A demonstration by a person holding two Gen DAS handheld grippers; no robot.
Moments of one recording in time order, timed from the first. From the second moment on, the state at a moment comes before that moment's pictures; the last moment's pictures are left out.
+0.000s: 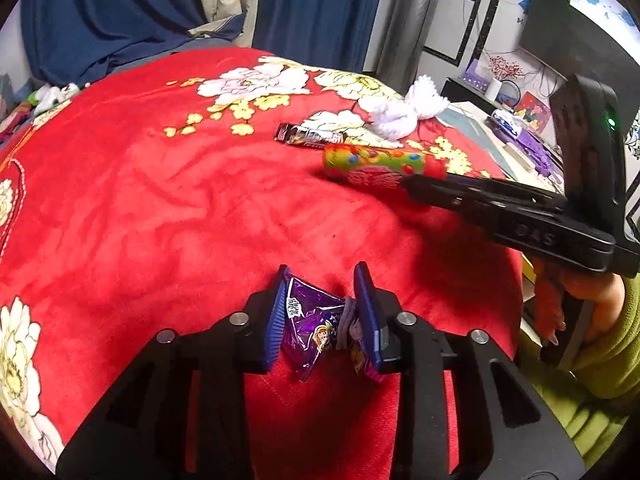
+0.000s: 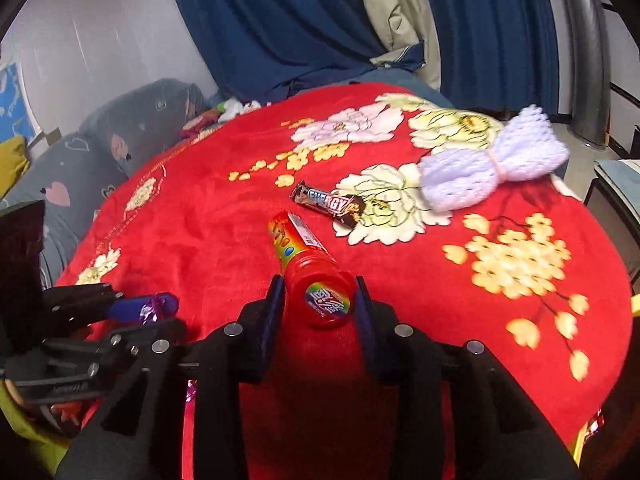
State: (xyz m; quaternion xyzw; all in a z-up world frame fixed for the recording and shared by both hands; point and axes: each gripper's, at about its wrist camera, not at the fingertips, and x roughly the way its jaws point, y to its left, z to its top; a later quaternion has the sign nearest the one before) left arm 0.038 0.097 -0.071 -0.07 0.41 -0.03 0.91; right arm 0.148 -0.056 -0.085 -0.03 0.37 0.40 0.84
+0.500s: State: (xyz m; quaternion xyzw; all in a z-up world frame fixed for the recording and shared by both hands) left arm 0.054 0.069 -0.047 -0.07 0.37 -0.06 0.92; right arm 0.145 -0.118 -0.062 0.01 0.33 0.36 0.87
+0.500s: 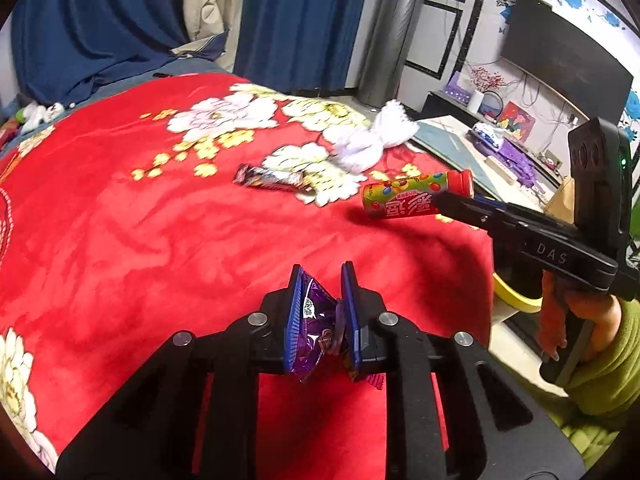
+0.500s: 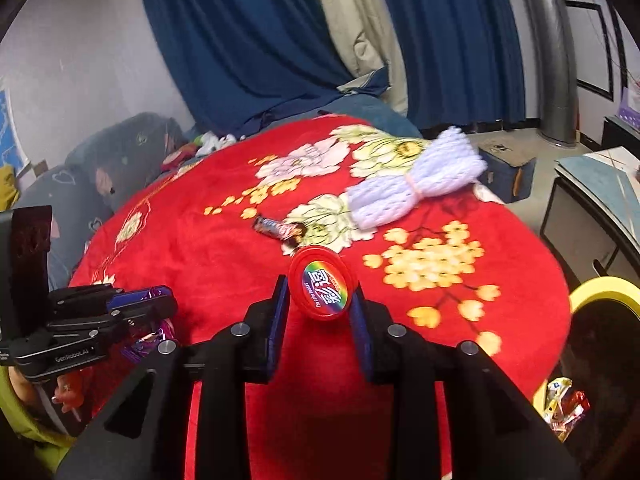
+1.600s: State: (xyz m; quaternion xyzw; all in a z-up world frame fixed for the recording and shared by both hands) left arm 0.131 -0.099 -0.010 -0.03 0.31 -0.19 0.93; right arm 0.140 -0.295 -0.047 0.06 0.29 0.20 0.93
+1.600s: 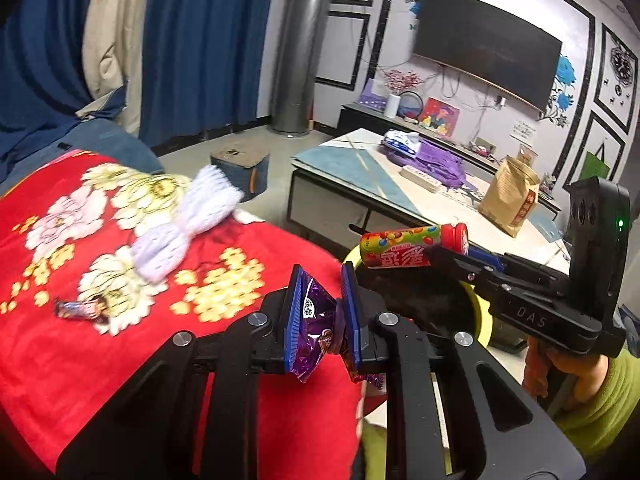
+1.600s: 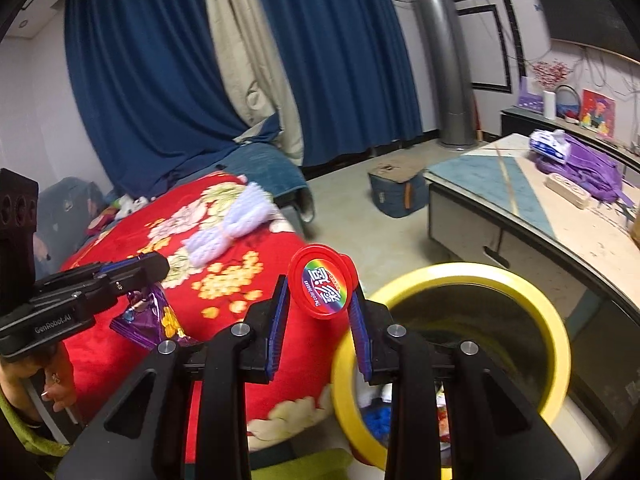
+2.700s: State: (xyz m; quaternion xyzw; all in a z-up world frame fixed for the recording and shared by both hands) left arm 0.176 -0.224 -0.043 0.00 0.34 -0.27 0.90; right arm 0.131 -0.415 -0.093 0.13 0.33 0.07 0.93
